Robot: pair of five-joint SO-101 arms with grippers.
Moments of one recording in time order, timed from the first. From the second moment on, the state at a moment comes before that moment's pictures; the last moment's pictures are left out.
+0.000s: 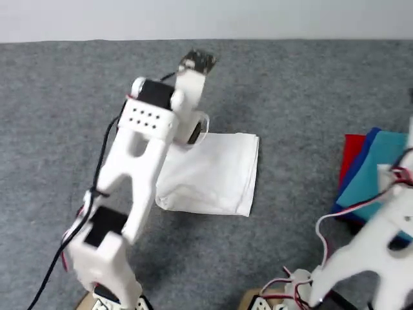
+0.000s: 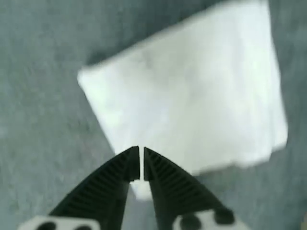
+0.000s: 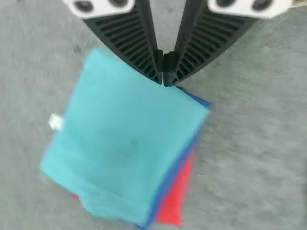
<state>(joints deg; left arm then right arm) 16.0 12.0 -16.6 99.0 2.1 32.2 -27.2 -6.4 100.7 35.0</state>
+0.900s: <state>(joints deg) 13.1 0.0 30.8 76.5 -1.4 5.7 -18.1 2.8 100.7 17.7</state>
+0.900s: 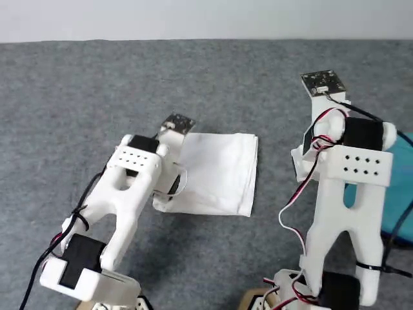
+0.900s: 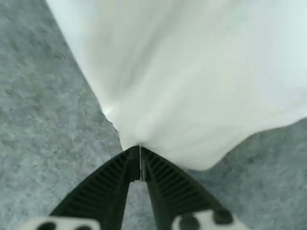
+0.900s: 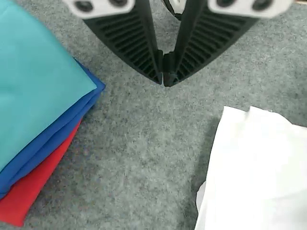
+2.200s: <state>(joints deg) -47.3 -1.5 5.6 92.0 -9.3 -41.0 5.9 3.0 84.9 17.4</state>
